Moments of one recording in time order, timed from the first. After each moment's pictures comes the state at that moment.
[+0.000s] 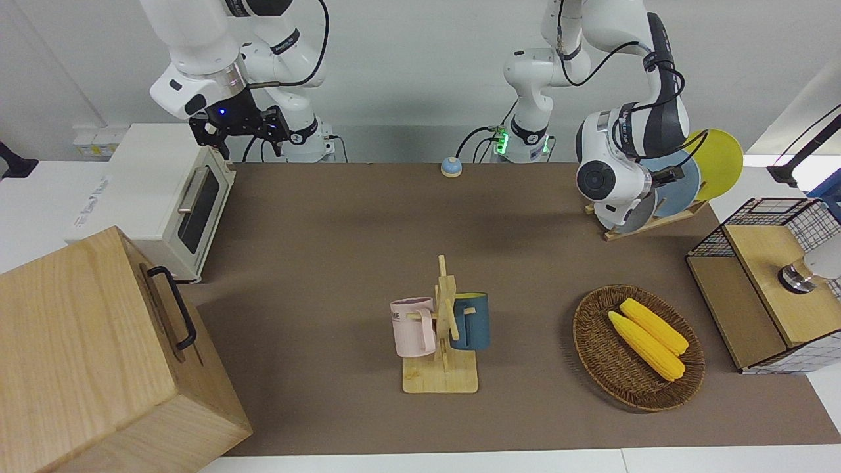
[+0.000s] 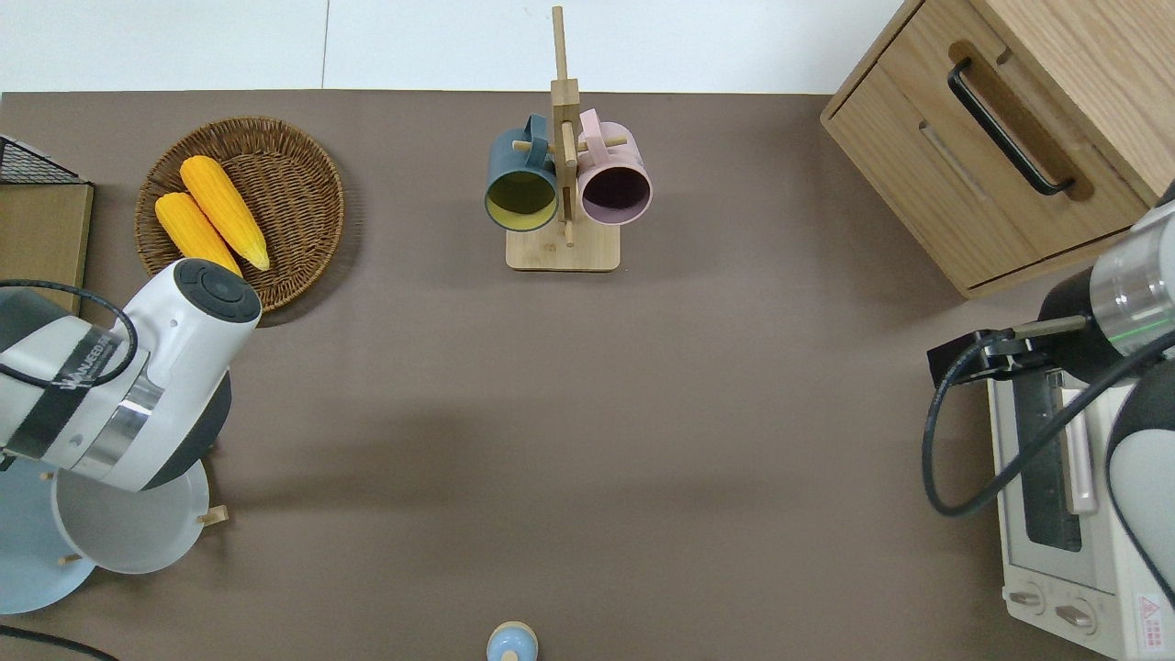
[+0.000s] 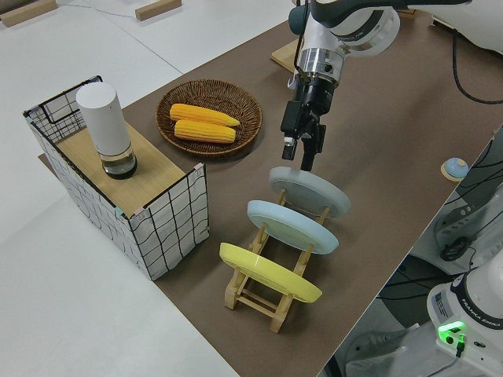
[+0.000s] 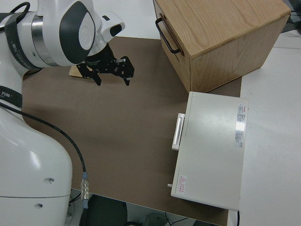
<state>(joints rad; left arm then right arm) 0.00 0.12 -0.12 -2.00 0.80 1.43 -0.29 -0.26 0.02 0.38 -1.48 -0.03 1.38 0.04</state>
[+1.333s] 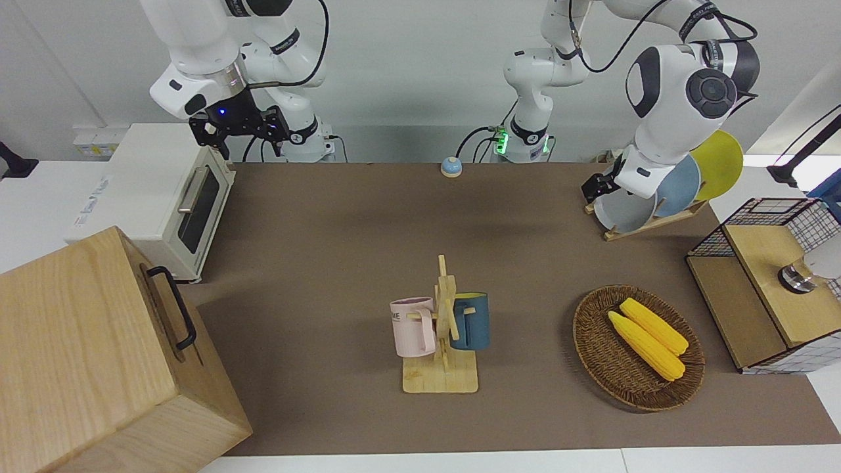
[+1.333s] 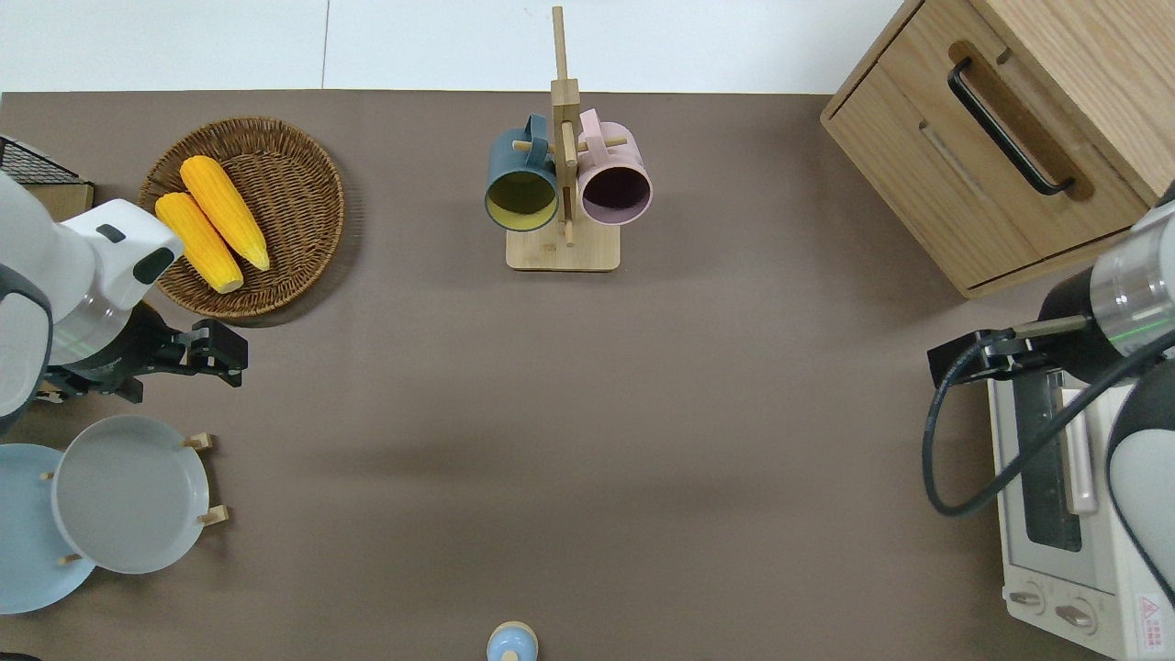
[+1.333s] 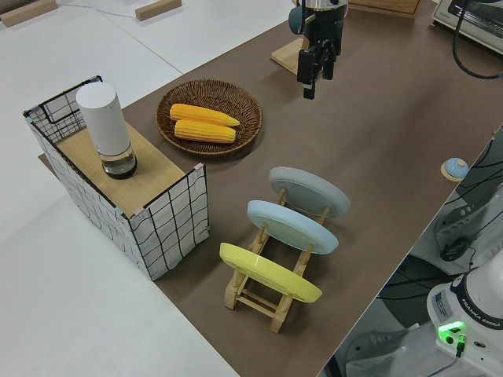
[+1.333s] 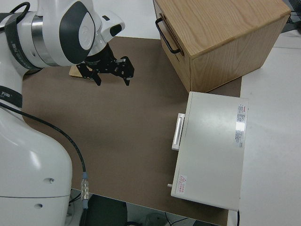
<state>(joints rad) 0.02 0.11 -0.07 -1.66 0.04 1.52 -0.19 -0.26 0.02 0.38 -1.48 -0.03 1.38 0.04</state>
